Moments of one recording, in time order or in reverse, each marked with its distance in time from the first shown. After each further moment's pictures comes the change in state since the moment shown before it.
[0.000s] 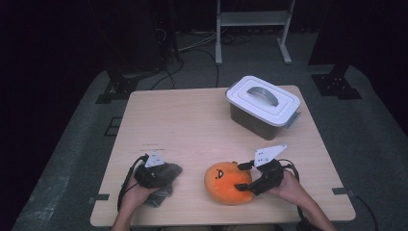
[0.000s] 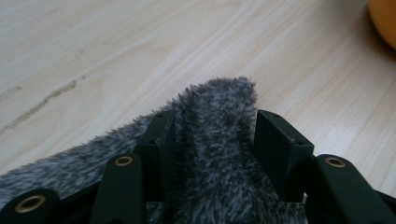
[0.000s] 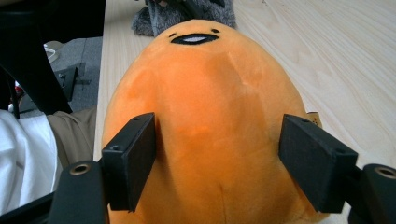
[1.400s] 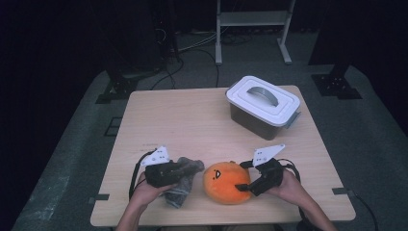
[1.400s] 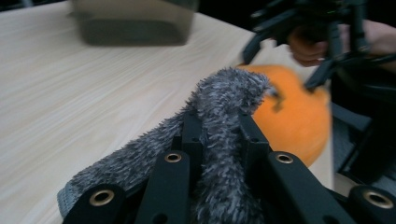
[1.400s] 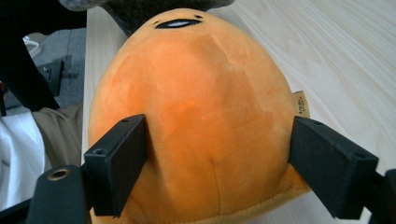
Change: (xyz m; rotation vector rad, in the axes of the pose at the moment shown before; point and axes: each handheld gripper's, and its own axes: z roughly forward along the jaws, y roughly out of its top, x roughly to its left) left arm -0.046 0.058 -0.029 -0.350 -0.375 0.074; right arm 0.001 0.003 0.002 0.048 -0.046 0.013
